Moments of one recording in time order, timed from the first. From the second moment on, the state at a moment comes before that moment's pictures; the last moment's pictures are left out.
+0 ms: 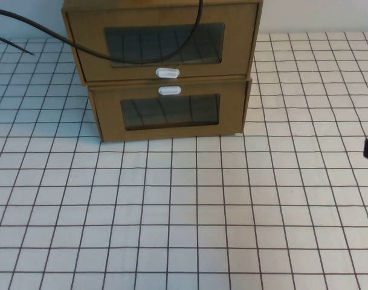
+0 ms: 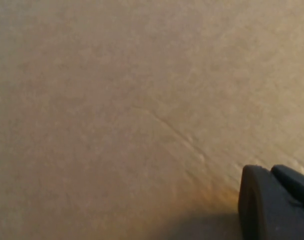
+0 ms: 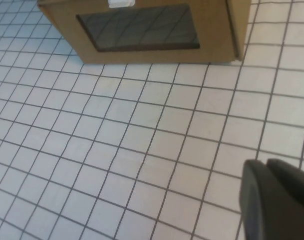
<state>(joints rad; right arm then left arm) 0.08 0.89 -0.76 0.75 0.76 -0.45 -0.28 1.97 -2.18 -0.44 0.96 0.56</state>
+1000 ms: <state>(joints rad) 0.93 1.69 -1.31 -1.04 0.52 0.34 -0.28 1.99 -2.18 -0.44 0.93 0.53</state>
